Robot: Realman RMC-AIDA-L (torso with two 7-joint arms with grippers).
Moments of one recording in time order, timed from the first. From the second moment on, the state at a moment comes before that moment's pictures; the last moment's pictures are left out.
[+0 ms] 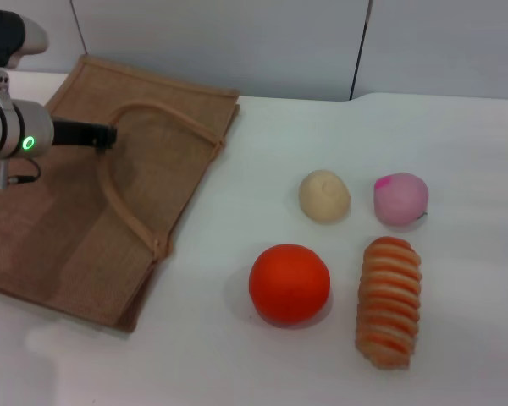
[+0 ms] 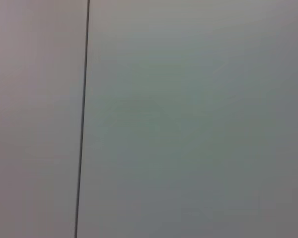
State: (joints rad) left arm -0.66 -2.03 0.97 0.77 -0.71 -0.74 0.81; right arm 0.47 2.04 0.61 0.08 -2.02 -1.48 0.22
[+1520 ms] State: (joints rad) left arm -0.61 -1.94 0.71 0.48 -1.63 -1.40 1.51; right arm 0.85 2.02 -0.20 0.05 -2.04 -0.96 0.52
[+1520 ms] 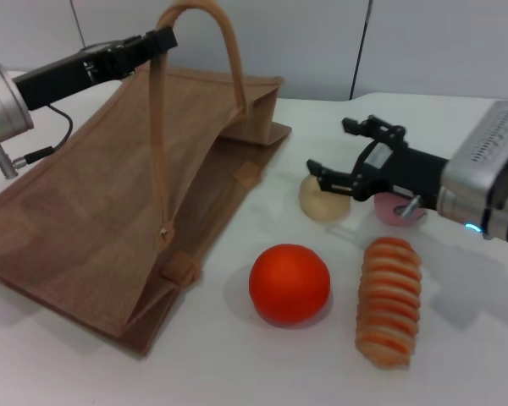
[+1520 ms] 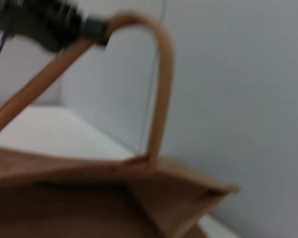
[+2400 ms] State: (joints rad) left arm -0.61 -1.95 0.70 0.48 -1.66 -1.48 1.53; right arm 0.95 2.03 -0.37 0.06 -2.14 -0.72 0.76
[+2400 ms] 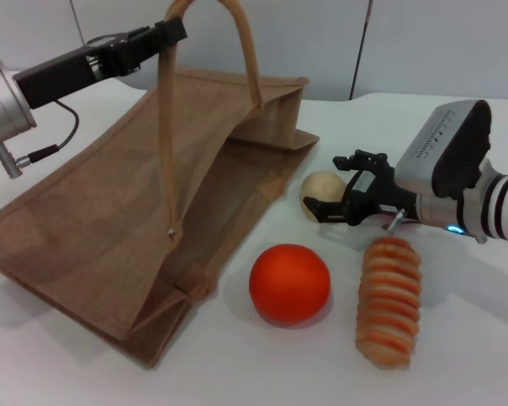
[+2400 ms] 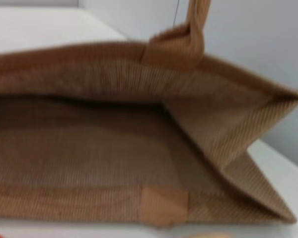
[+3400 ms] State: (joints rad) left arm -0.61 -1.95 0.70 0.48 -1.66 -1.47 1.53; right arm 0.98 2.03 -0.40 0.07 -2.20 -0.70 0.82
